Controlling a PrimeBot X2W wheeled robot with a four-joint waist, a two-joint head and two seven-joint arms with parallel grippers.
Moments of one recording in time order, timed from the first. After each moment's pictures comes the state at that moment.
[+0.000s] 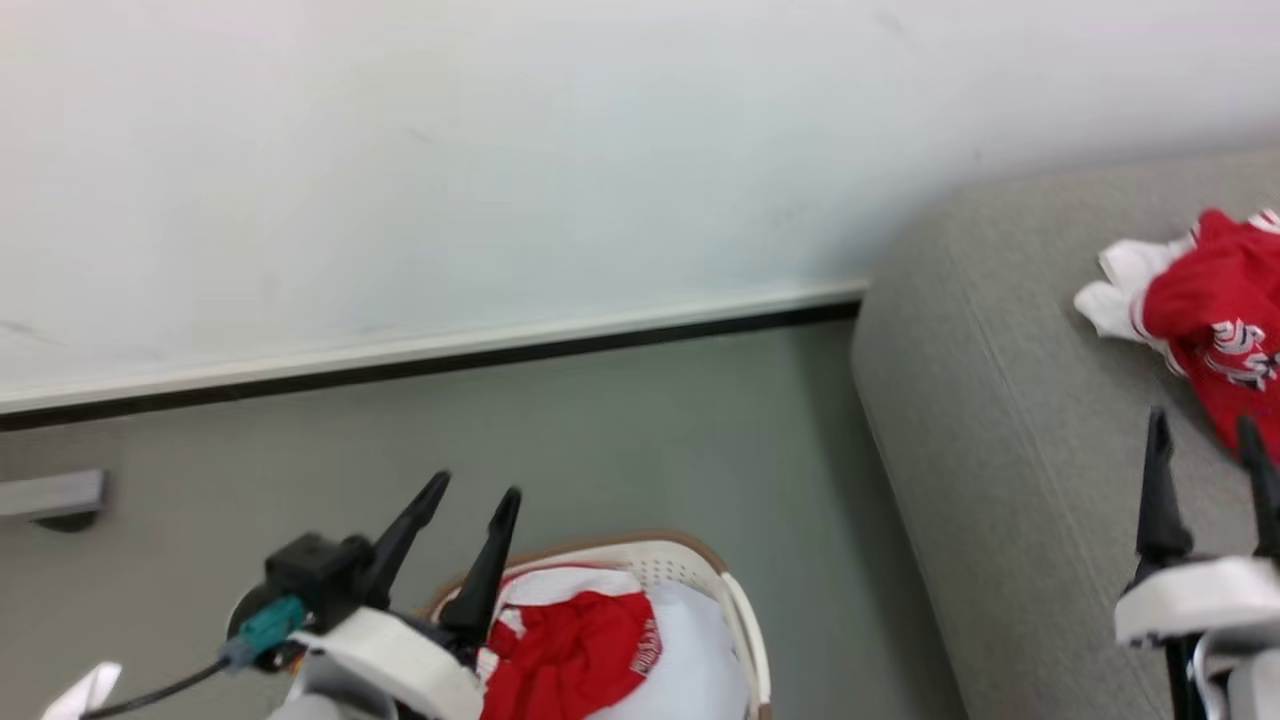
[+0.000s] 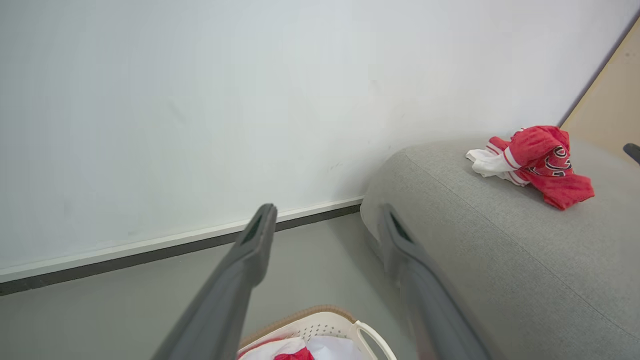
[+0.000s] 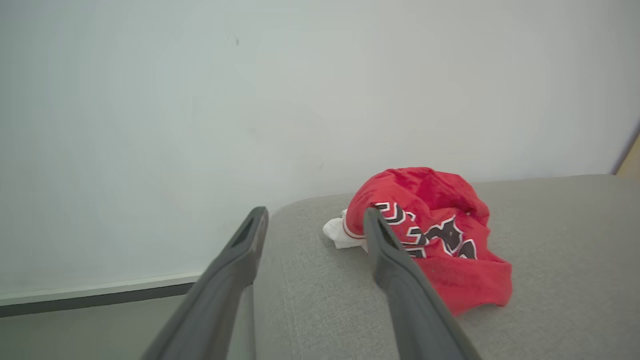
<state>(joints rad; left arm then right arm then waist) -0.31 0.43 -0.62 0.16 -0.65 0.11 -0.26 -0.34 -0.05 -0.23 0.44 0.05 0.13 -0.26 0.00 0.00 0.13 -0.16</state>
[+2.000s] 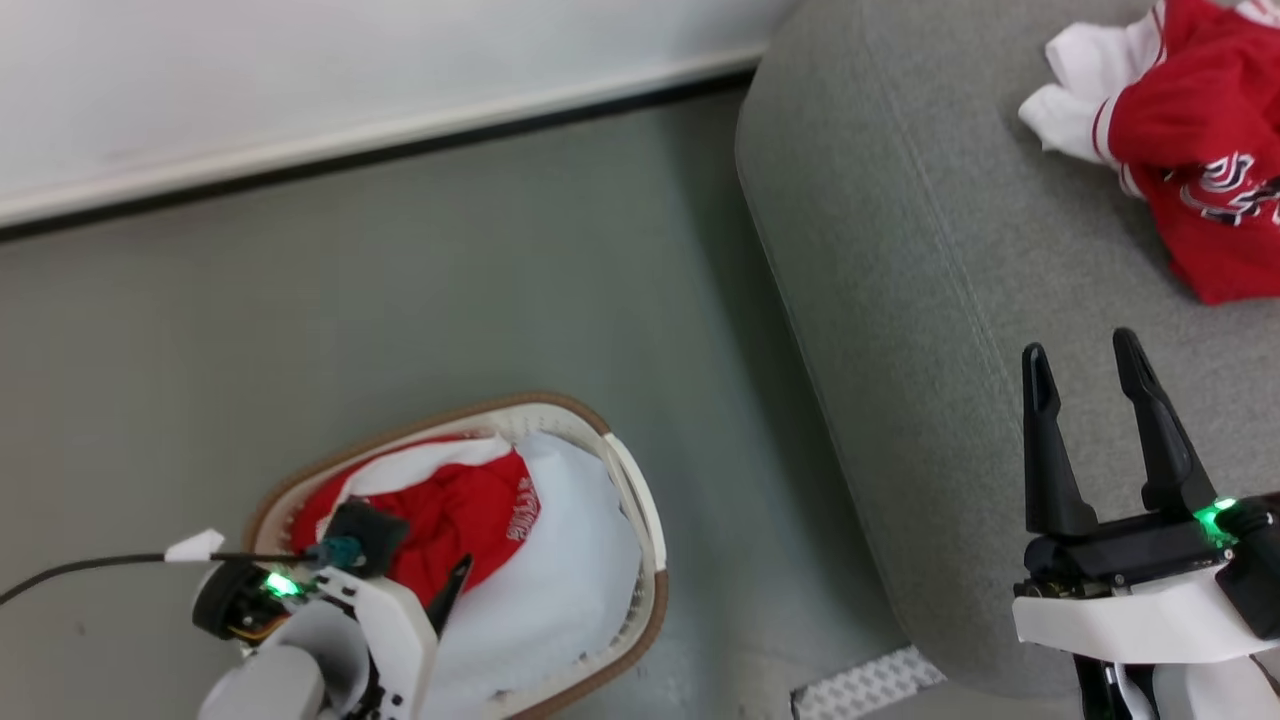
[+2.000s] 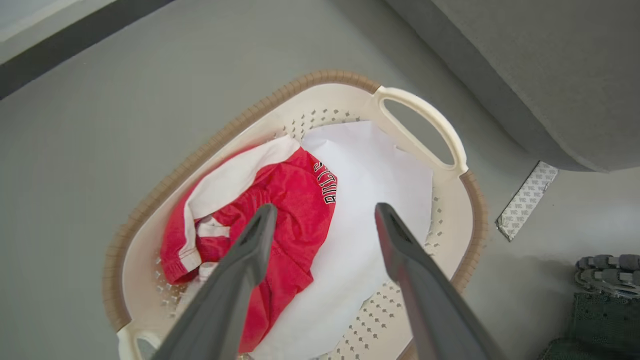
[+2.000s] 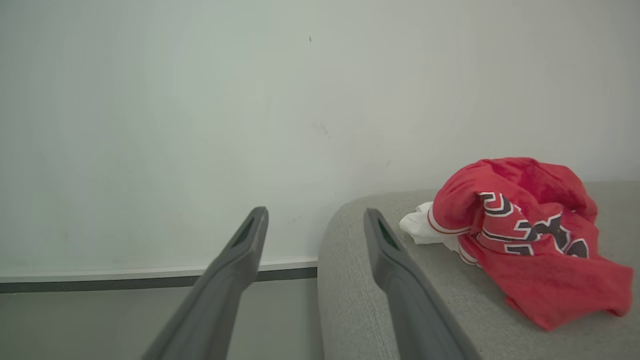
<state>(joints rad) -0.43 0.34 -0.49 0.61 -0.25 -0.13 0.04 -0.21 -0.05 0.08 -0.04 0.25 0.13 -0.26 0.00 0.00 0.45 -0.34</state>
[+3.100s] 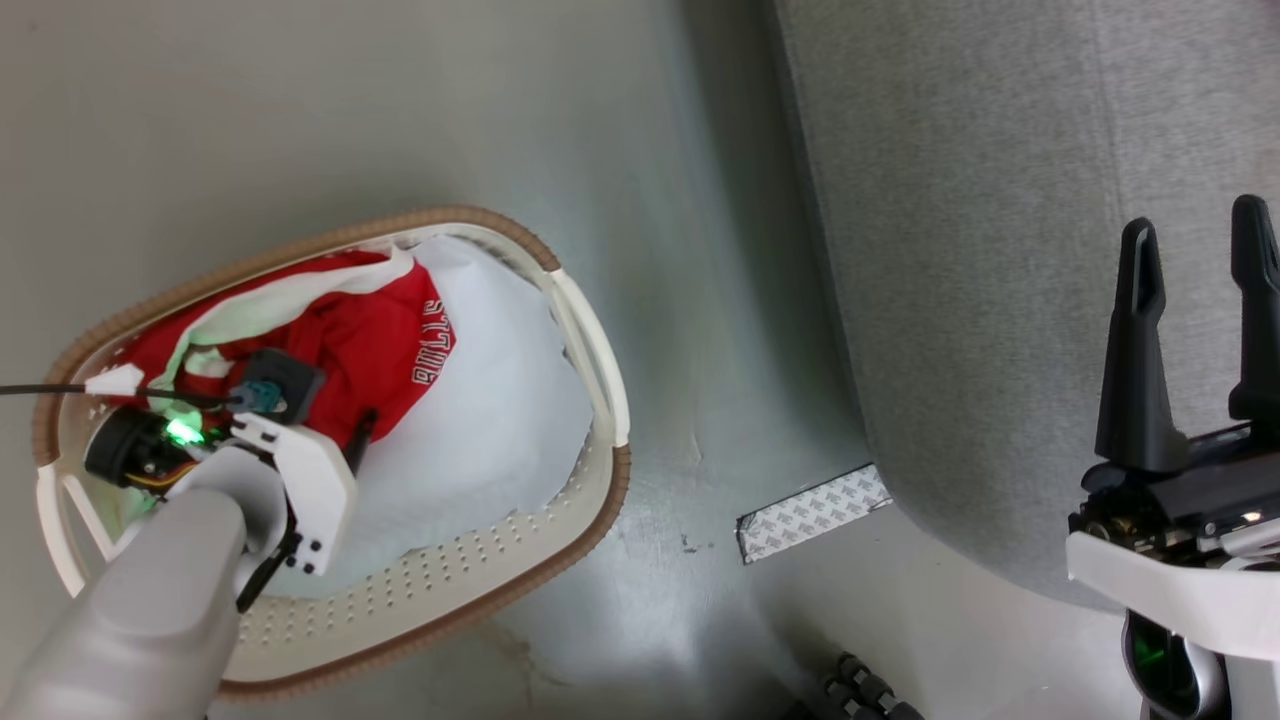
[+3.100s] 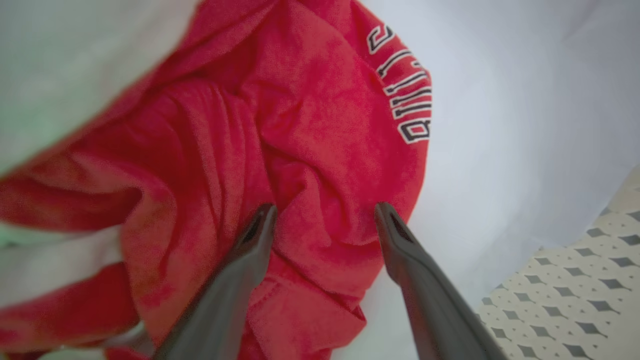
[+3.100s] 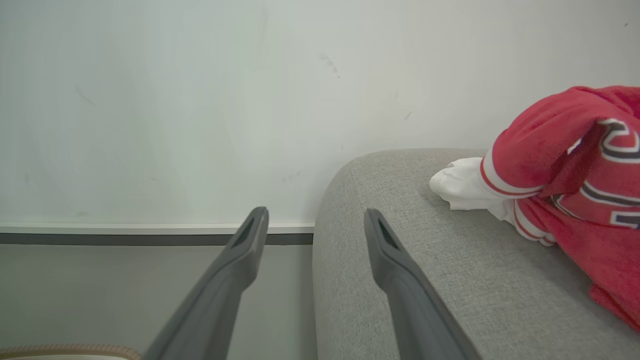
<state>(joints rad) -0.79 0.42 -0.66 0.90 -0.32 -0.13 -0.02 -0.30 -0.05 0.07 -0.26 0.30 0.13 -0.26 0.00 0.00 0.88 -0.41</state>
